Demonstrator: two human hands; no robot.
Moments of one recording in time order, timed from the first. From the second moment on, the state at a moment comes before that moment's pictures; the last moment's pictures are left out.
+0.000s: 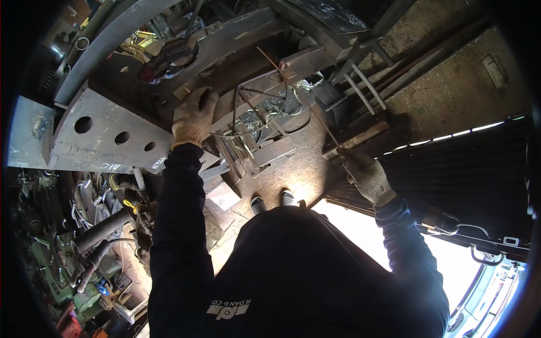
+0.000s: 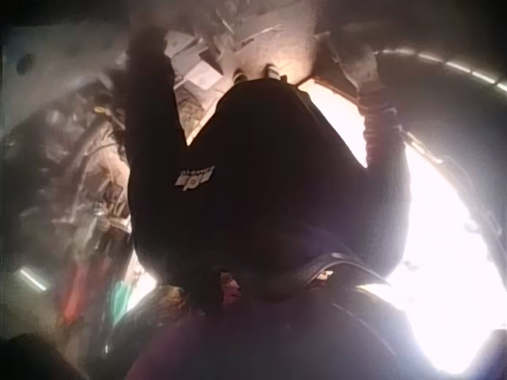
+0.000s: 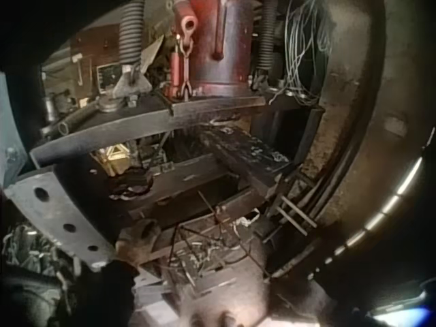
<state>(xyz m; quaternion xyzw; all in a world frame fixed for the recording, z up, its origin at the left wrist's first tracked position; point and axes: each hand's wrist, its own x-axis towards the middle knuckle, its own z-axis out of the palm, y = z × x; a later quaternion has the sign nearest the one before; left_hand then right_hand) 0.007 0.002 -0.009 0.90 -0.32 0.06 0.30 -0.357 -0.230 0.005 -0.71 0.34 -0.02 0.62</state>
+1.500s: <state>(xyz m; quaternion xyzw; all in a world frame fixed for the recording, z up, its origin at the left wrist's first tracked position) 0.012 0.006 -0.015 0.91 -0.28 0.04 0.29 -0.359 -0.209 -0.010 -0.48 0.28 0.00 0.83</state>
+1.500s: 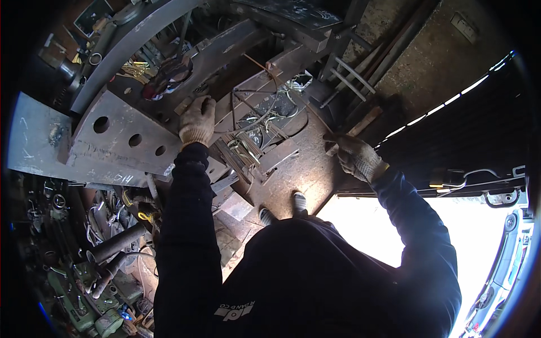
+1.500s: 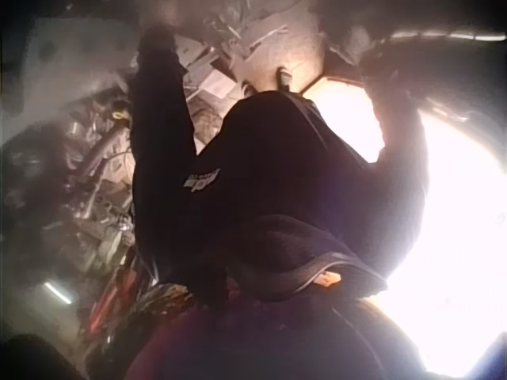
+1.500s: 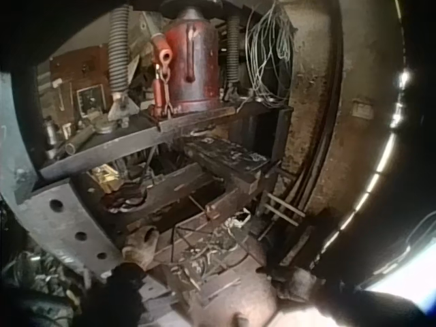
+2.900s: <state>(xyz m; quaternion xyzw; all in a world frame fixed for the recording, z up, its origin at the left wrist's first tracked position) 0.006 0.006 -0.011 0.91 -0.29 0.04 0.28 -0.279 -0.086 -0.009 -0.40 0.35 -0.14 0.84</state>
